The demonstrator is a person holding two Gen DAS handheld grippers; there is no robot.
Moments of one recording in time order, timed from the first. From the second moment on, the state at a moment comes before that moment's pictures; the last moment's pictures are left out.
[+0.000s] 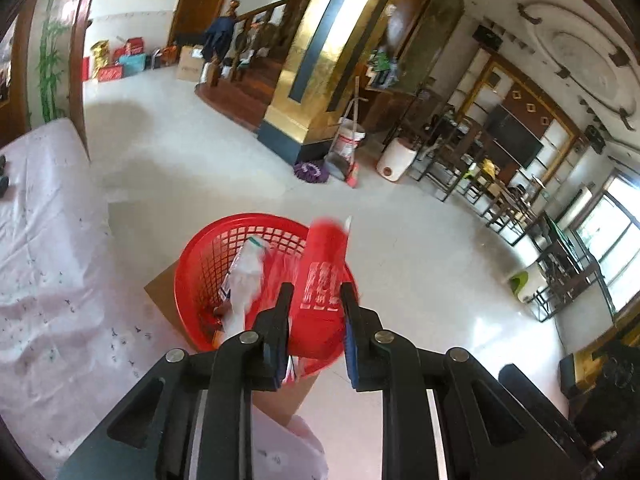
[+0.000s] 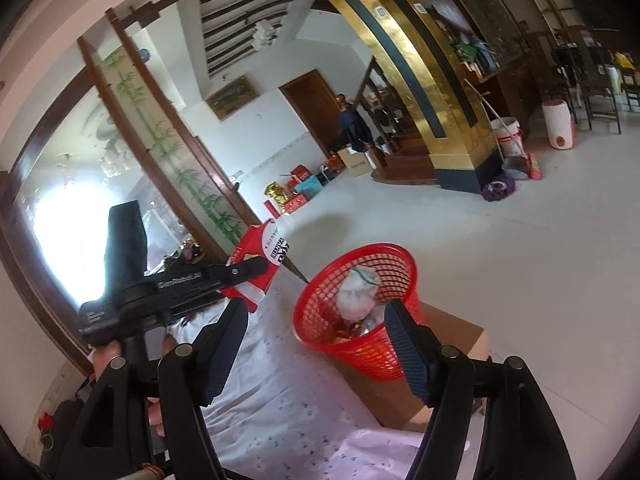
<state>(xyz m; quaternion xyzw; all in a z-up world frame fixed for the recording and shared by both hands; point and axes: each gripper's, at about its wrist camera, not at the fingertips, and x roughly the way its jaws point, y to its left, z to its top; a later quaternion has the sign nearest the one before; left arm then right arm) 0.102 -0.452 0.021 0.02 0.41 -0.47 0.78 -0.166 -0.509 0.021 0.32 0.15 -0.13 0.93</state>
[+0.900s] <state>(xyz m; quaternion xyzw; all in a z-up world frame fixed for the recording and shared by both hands) 0.073 -0.140 0.032 -0.03 0.37 -0.23 0.90 -0.060 -0.390 0.023 0.25 0.23 0.02 0.94</state>
